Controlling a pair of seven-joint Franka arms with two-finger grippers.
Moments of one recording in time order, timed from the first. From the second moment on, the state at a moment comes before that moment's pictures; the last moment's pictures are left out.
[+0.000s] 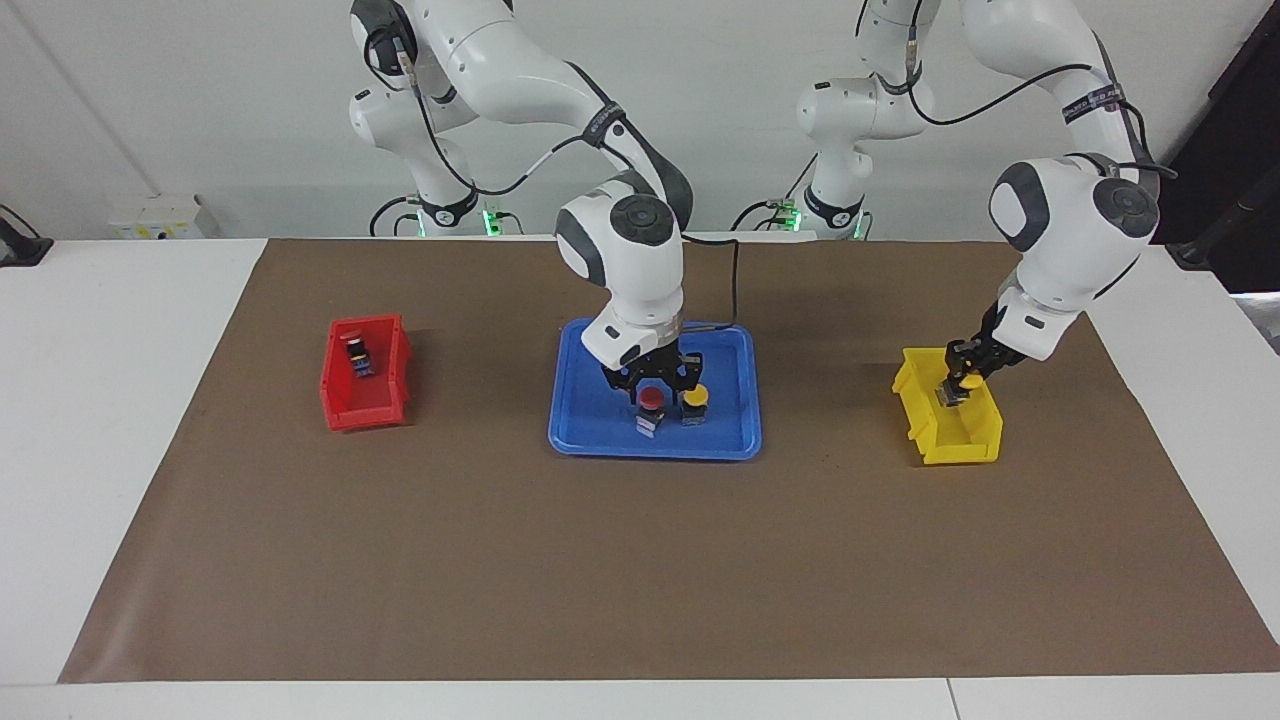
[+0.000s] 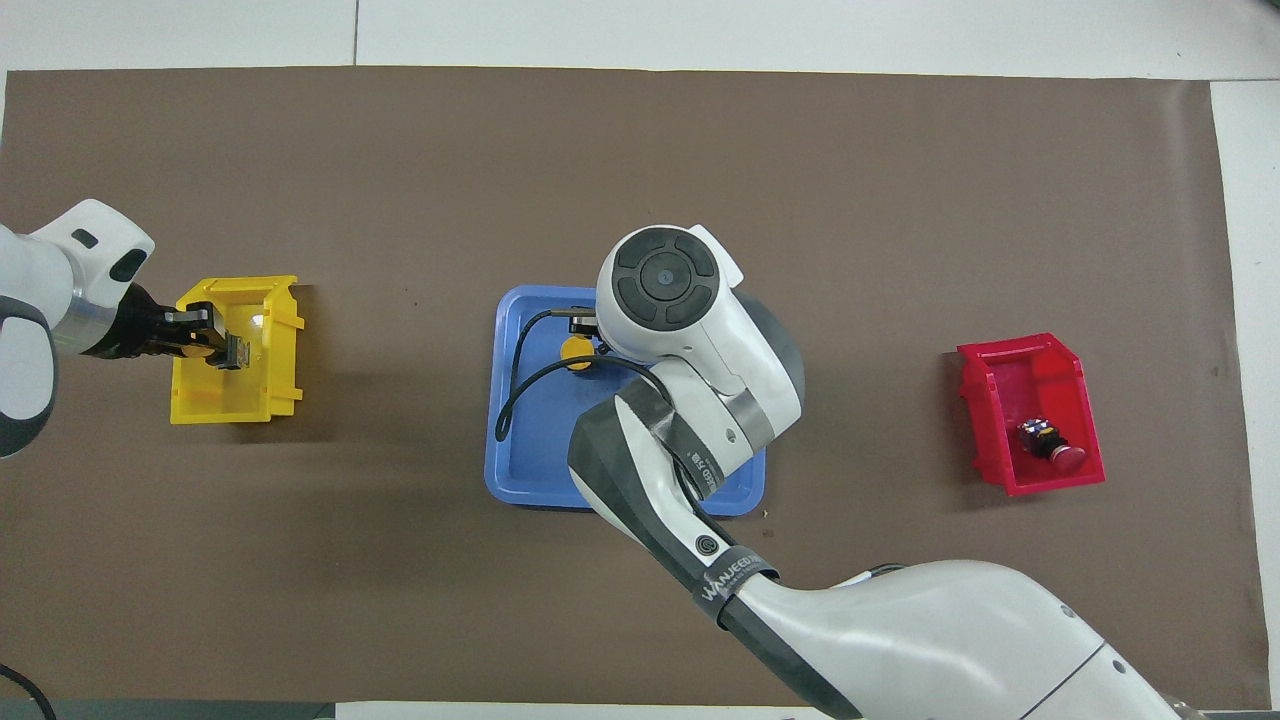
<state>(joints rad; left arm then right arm) -0.08 0.05 0.08 -2.10 -0.03 2.11 -0.06 0.52 0.44 0.11 -1.64 -0.04 2.17 0.74</state>
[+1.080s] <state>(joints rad) -0.07 0.03 0.08 -2.11 -0.03 2.11 -0.06 0.47 0.42 0.09 -1.59 -0.04 2.10 0.73</state>
